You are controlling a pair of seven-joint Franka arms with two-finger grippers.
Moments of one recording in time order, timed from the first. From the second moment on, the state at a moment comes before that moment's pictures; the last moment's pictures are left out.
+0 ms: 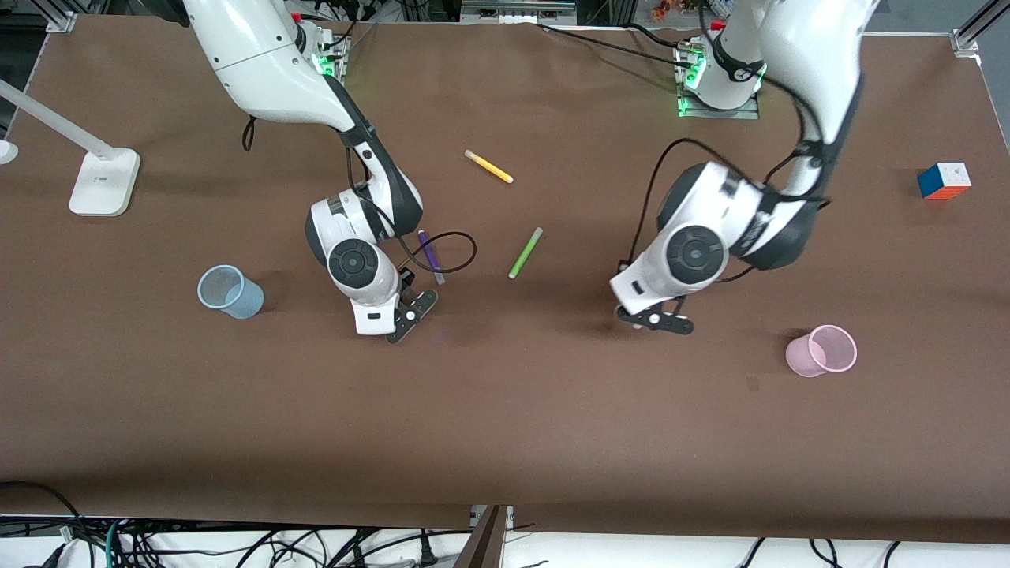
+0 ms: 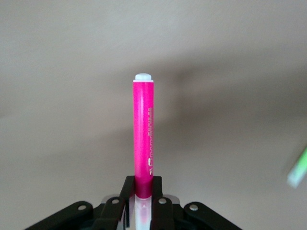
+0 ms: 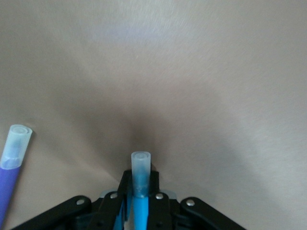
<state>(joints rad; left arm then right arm) -0.22 0.51 -0.20 -1.56 0.08 1.73 -0.19 0.50 0.72 -0.04 -1.64 0.01 2.25 -0.44</state>
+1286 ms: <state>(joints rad) -0.05 0.83 -0.03 -1.18 0.74 1.54 0.66 -0.02 0.50 -0.07 -1.52 0.42 1.61 -1.67</state>
